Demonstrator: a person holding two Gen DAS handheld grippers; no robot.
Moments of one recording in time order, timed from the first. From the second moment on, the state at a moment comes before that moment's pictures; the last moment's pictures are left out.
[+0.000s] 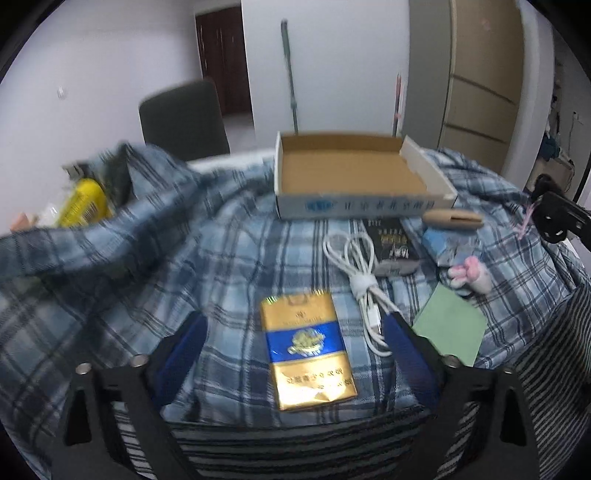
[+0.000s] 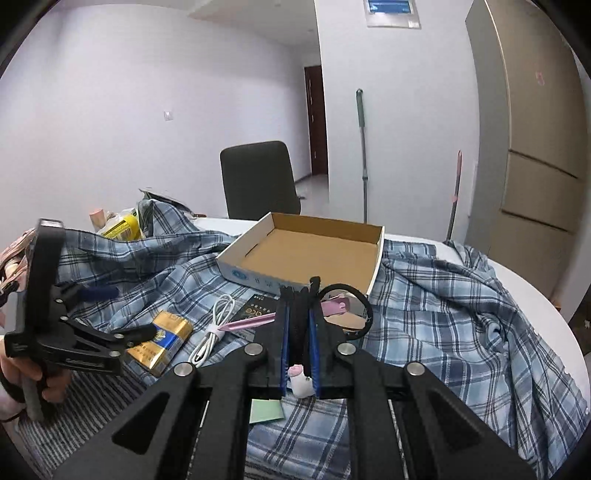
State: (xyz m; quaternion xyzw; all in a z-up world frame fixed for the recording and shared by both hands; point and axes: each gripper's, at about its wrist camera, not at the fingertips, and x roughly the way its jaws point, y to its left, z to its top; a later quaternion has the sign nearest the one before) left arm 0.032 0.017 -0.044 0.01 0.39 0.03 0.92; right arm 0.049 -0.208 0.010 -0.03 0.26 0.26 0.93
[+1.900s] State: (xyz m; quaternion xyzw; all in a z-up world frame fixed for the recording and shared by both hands) left arm 0.056 -0.001 0.105 -0.02 -0.02 -0.05 1.00; right arm 0.118 -0.175 0.103 0.00 0.04 0.22 0.98
